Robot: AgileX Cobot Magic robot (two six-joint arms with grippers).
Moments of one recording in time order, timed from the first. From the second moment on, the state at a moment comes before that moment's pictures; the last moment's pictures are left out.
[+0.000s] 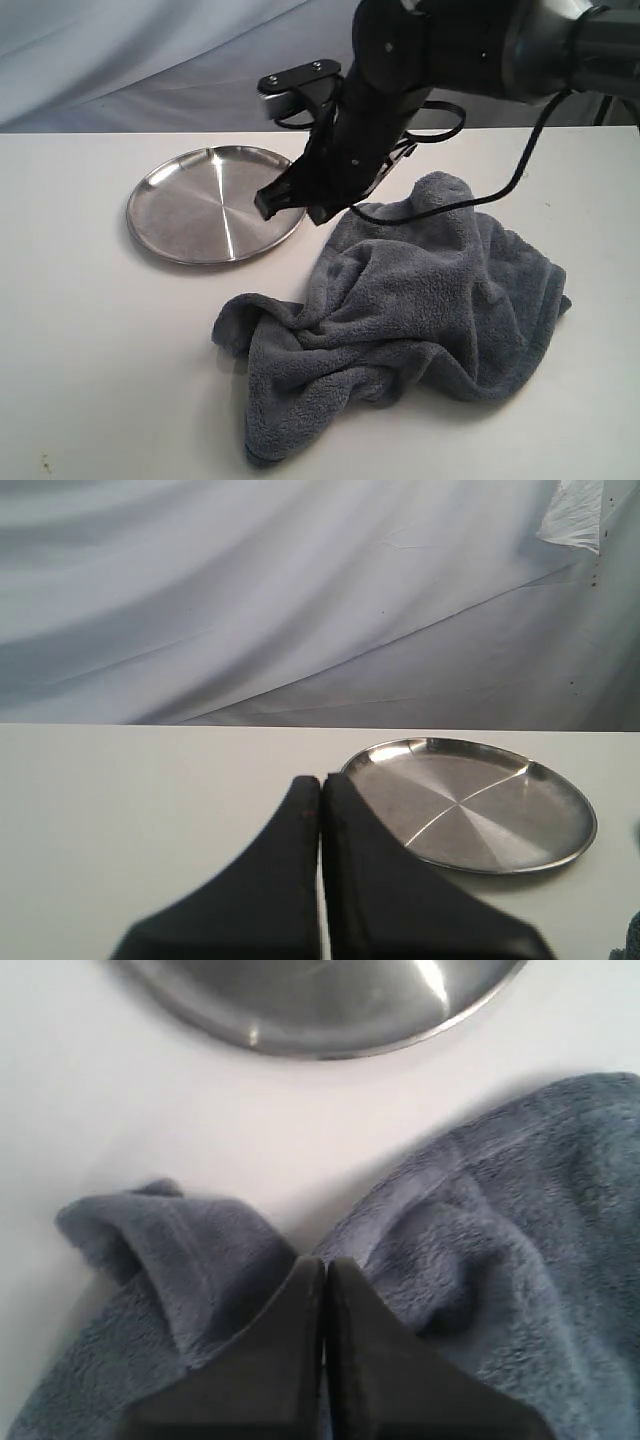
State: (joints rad) left arm -0.03 0.00 0.00 -0.04 0.13 0.01; right arm 0.64 1.98 -1.63 0.06 0.93 -0.02
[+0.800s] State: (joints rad) left arm -0.03 0.00 0.00 -0.04 0.13 0.01; right arm 0.80 1.59 -0.91 0.05 0.80 0.02
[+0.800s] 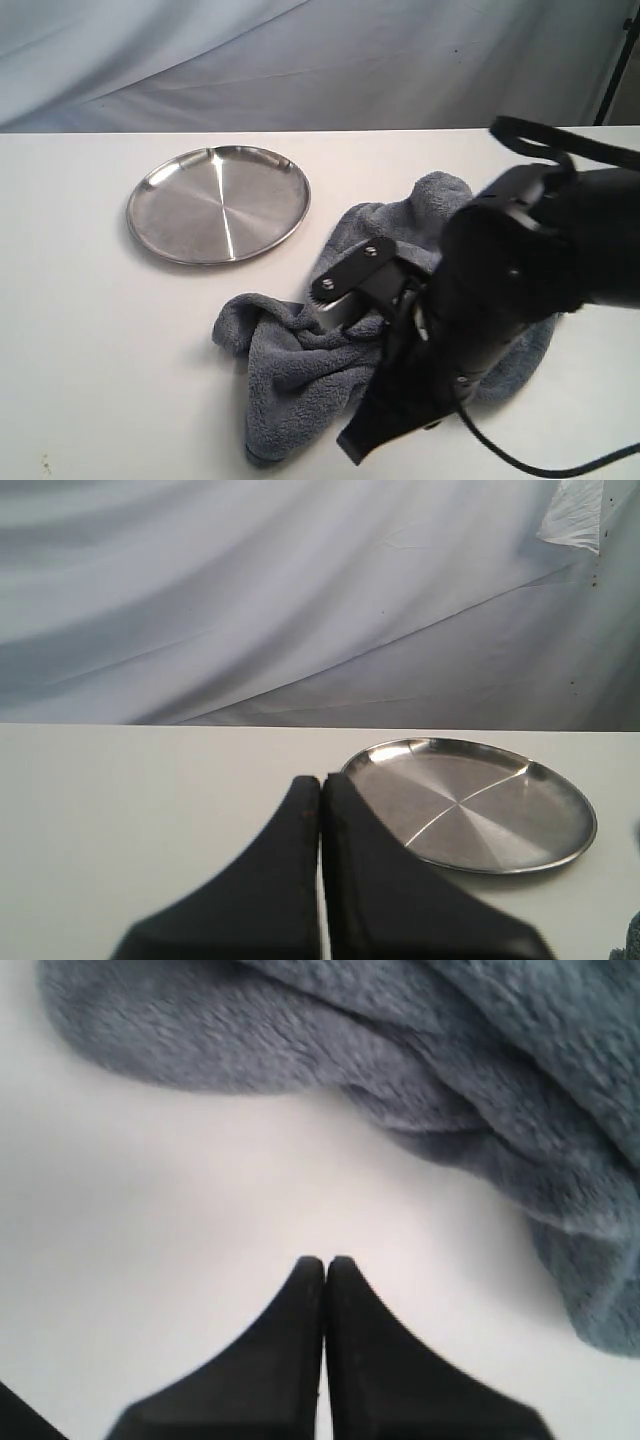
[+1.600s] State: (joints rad) left arm -0.03 0.00 0.00 -0.04 0.13 0.01; right arm 0.22 1.47 -0.85 0.05 0.59 0.06
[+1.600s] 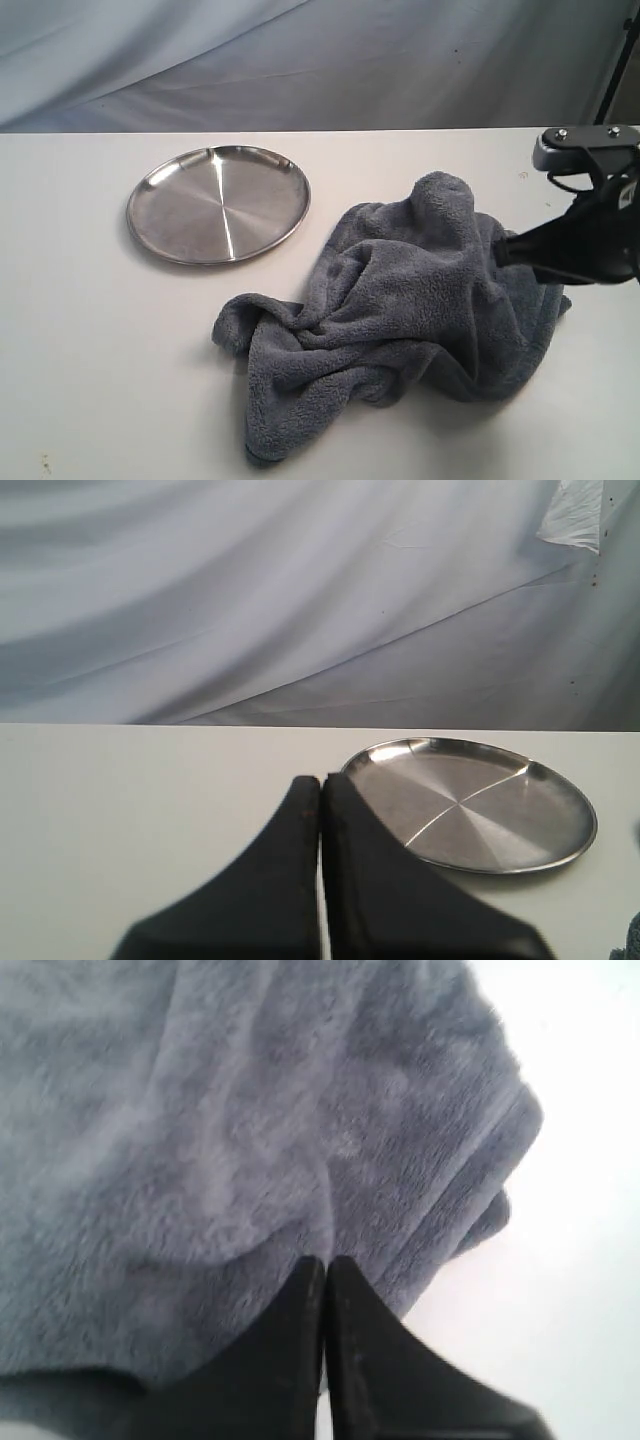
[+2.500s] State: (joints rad) left arm -0.03 0.00 0.00 -0.04 0.13 0.01; right arm 0.53 1.88 -1.48 0.11 0.77 0.02
